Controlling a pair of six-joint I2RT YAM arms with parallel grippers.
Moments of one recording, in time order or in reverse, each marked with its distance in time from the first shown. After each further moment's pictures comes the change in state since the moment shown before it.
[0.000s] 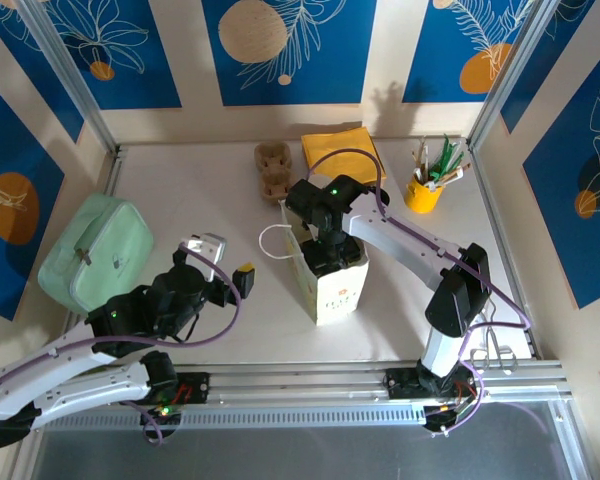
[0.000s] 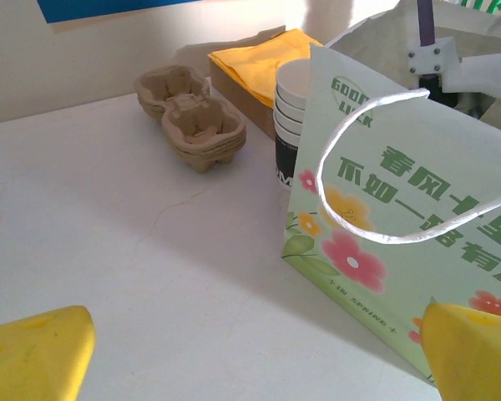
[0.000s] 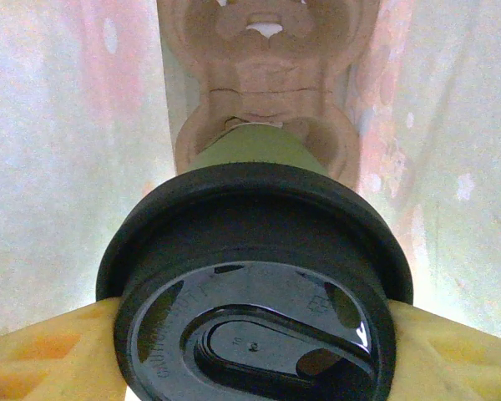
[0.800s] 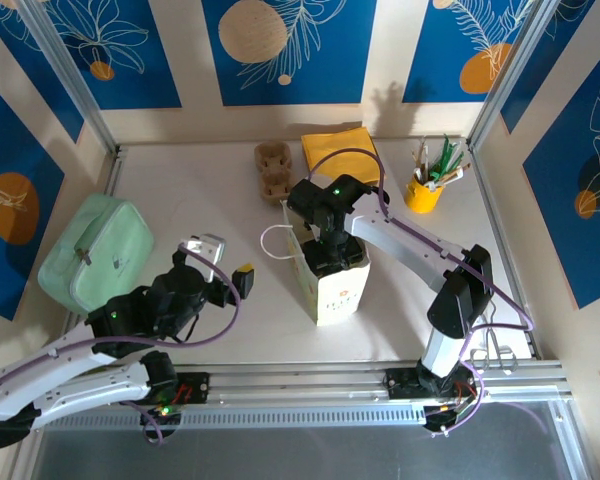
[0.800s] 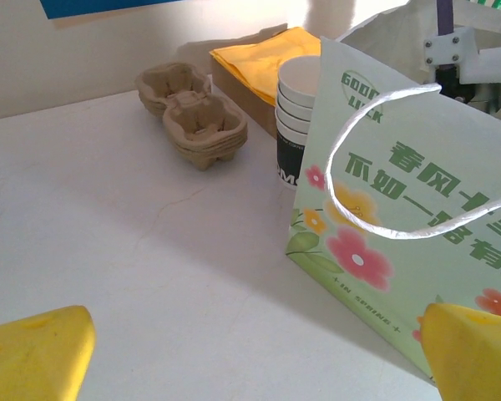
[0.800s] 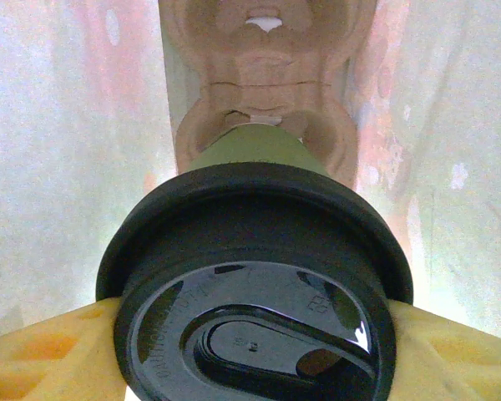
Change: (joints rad) left arm 0.002 -0.006 -0.009 0.000 0.000 -0.007; right arm 0.000 -0.012 0.000 -0.017 -0.004 0.011
